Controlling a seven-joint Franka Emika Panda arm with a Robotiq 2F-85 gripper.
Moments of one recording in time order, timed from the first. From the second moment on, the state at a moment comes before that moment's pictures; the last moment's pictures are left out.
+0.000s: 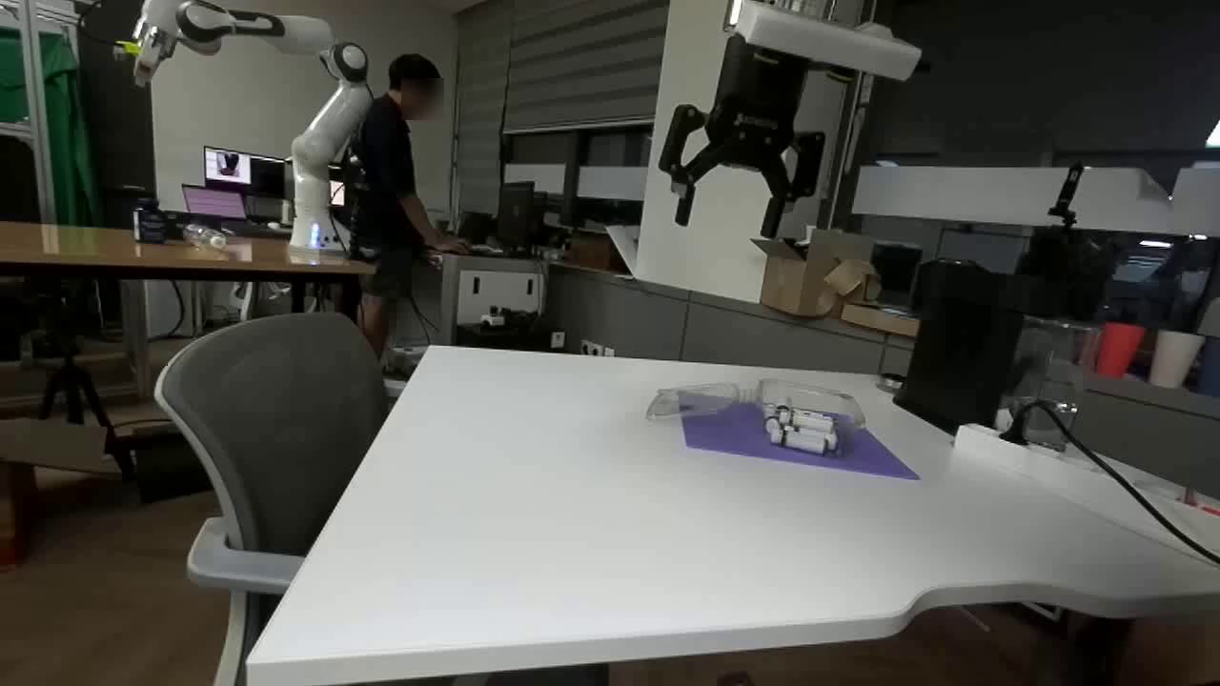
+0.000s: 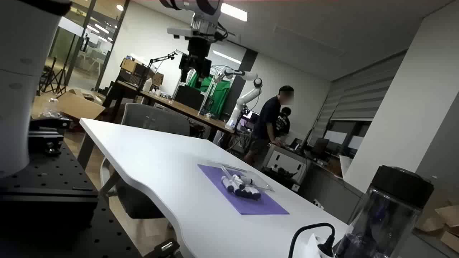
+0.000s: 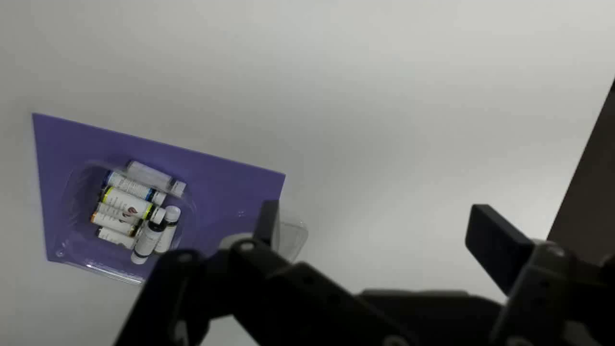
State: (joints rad) arm 0.06 -0.26 0.27 -2.50 0.02 2.44 0.37
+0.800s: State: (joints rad) arm 0.06 -0.26 0.25 -2.50 -0.01 2.47 0.35
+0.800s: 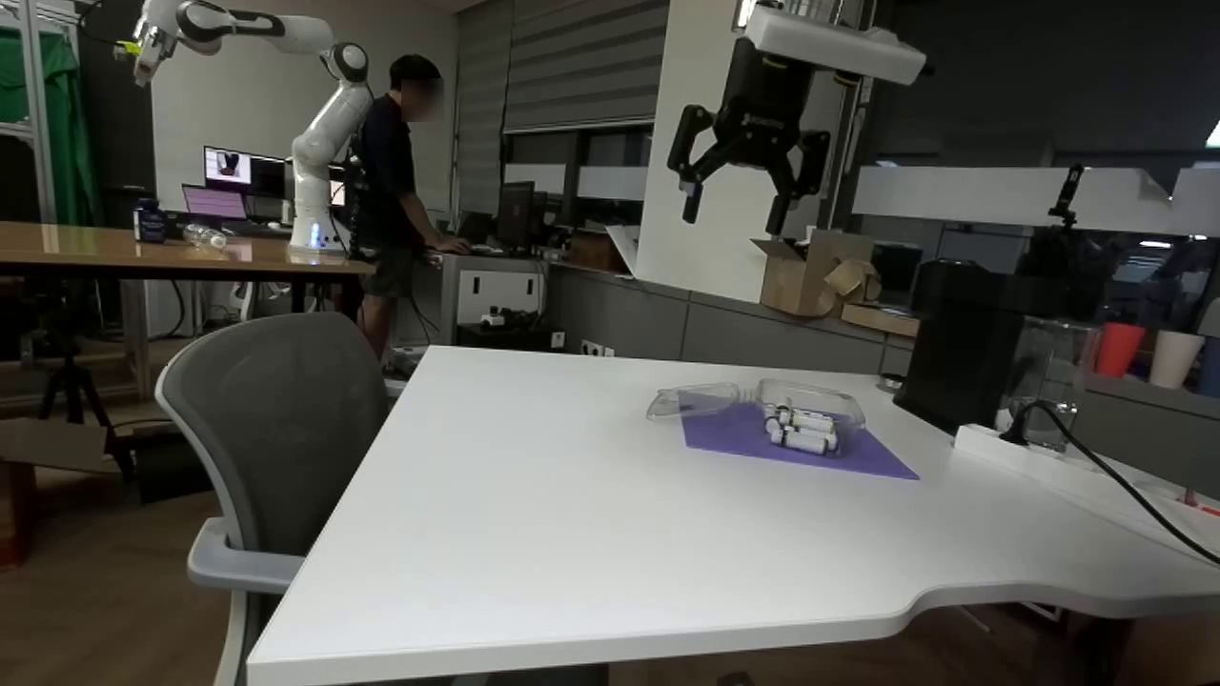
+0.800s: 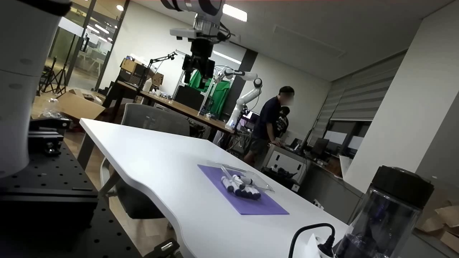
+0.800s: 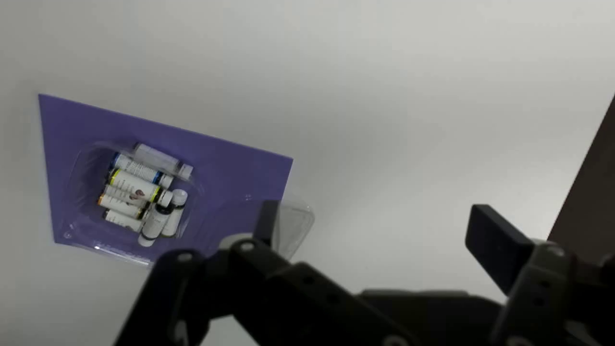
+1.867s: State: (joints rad) arm -0.08 0.22 -0.09 -2.05 0.13 2.38 -0.39
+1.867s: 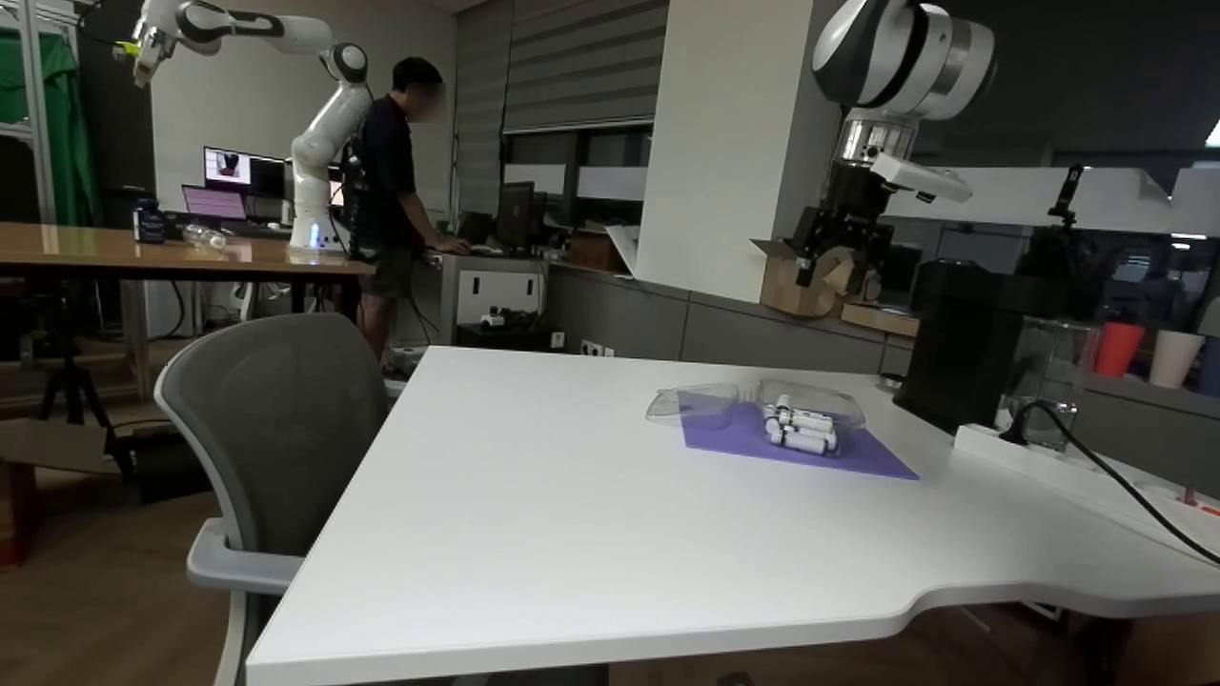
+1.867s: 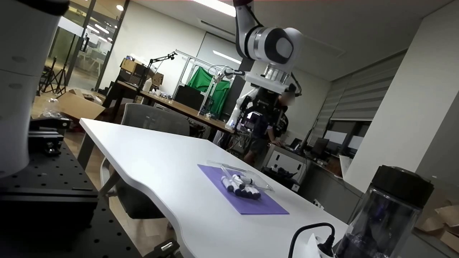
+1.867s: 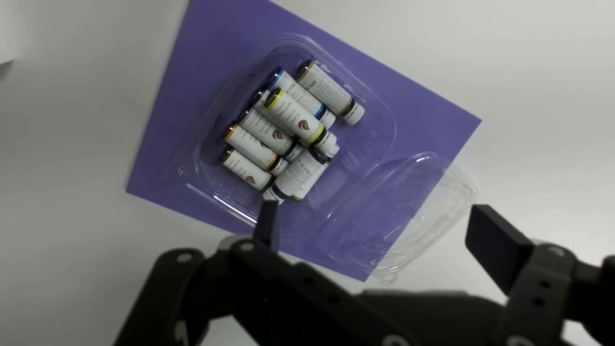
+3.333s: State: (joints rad) arm -0.13 0.47 -0.06 -1.89 -0.23 2.28 -0.75
